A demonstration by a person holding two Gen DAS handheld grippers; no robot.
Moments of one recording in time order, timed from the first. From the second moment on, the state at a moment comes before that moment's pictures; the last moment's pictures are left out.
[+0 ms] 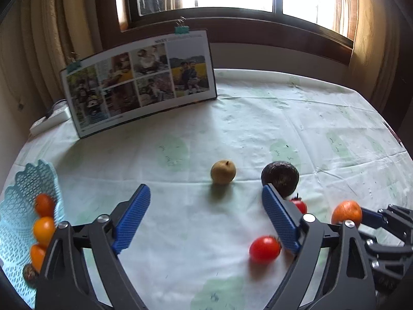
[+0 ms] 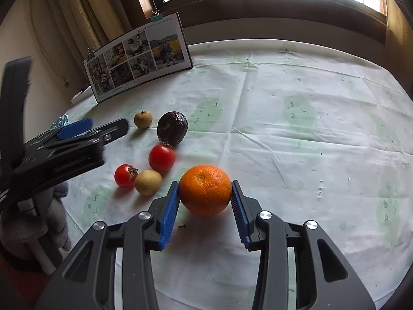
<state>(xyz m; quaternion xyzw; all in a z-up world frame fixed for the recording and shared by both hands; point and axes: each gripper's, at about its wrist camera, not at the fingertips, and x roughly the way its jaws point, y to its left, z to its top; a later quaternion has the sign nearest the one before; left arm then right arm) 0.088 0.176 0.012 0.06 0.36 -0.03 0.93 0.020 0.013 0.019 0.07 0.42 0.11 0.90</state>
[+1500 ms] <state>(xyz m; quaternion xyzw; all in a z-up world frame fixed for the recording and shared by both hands) 0.040 0.232 0.051 0.04 0.31 0.03 0.95 0.015 0.055 0.052 0.05 0.38 0.13 0.91</state>
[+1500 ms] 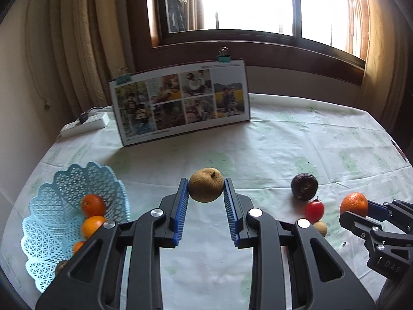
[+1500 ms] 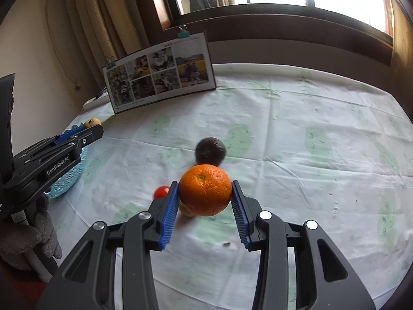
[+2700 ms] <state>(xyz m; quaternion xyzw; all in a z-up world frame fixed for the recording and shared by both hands) -0.010 0.393 0.048 -0.04 0.30 0.17 0.94 0.014 0.236 0.081 -0.03 0.37 0.26 0.89</state>
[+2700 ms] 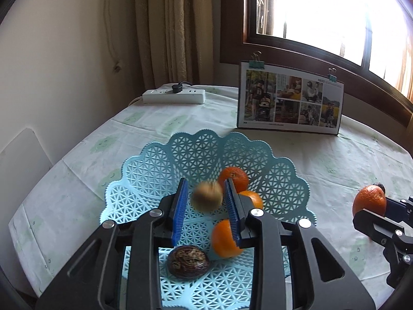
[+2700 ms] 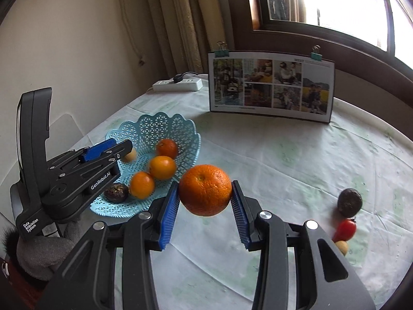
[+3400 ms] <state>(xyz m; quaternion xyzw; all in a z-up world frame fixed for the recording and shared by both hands) -0.042 0.432 0.047 -0.07 0.28 0.22 0.93 0.022 0.291 0.076 -0.05 0.37 0.30 0.88</state>
